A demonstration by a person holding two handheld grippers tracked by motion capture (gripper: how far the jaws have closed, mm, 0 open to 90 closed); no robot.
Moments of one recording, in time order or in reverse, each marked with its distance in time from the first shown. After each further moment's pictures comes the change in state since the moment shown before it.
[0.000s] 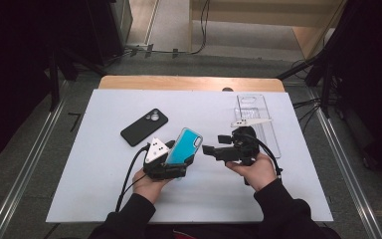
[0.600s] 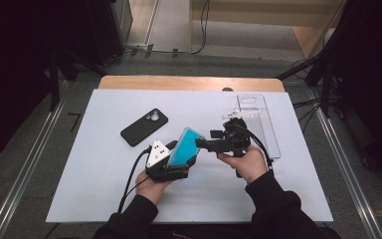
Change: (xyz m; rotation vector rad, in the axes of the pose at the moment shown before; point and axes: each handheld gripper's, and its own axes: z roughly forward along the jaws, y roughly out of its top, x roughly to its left) left arm -0.006 -0.005 0.003 -0.051 -0.003 0.014; right arm -0.001 0.019 0.021 0.028 0.022 0.035
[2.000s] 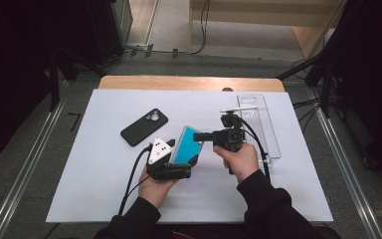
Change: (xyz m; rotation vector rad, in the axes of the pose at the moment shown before) left arm -0.006 0.017 -0.004 0.059 0.021 -0.039; right arm -0.011 0.012 0.015 0.071 0.157 0.268
